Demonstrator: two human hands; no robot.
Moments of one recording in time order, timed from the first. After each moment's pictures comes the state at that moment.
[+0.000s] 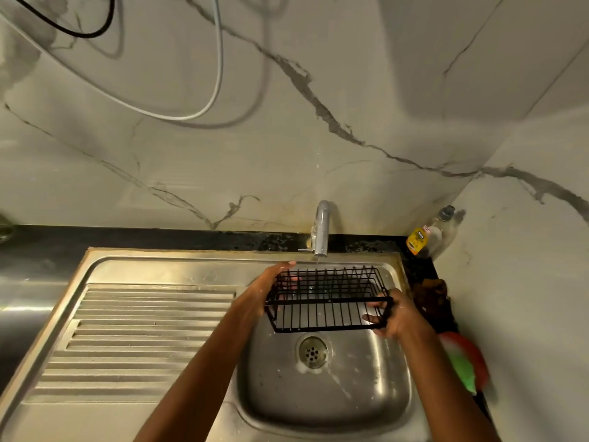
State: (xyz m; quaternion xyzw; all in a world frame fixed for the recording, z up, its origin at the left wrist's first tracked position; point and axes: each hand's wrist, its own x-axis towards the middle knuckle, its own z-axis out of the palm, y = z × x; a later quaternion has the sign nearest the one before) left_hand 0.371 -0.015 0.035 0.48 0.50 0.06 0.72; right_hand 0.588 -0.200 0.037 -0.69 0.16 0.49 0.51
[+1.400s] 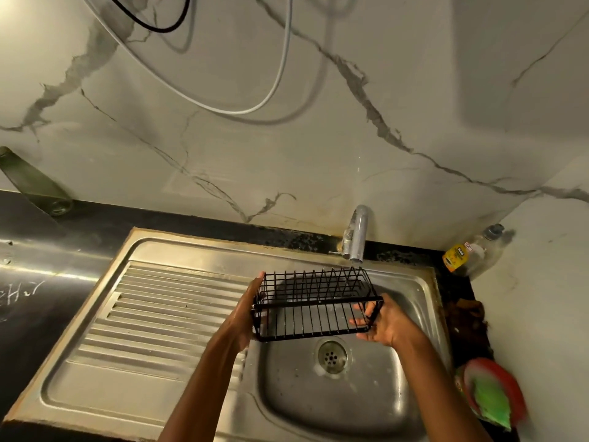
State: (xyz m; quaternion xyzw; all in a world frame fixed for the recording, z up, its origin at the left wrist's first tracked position) left_hand 0.271 -0.039 0.040 0.34 0.57 0.15 0.73; right_hand 0.548 -0.152 0.020 -0.67 0.06 0.60 0.43
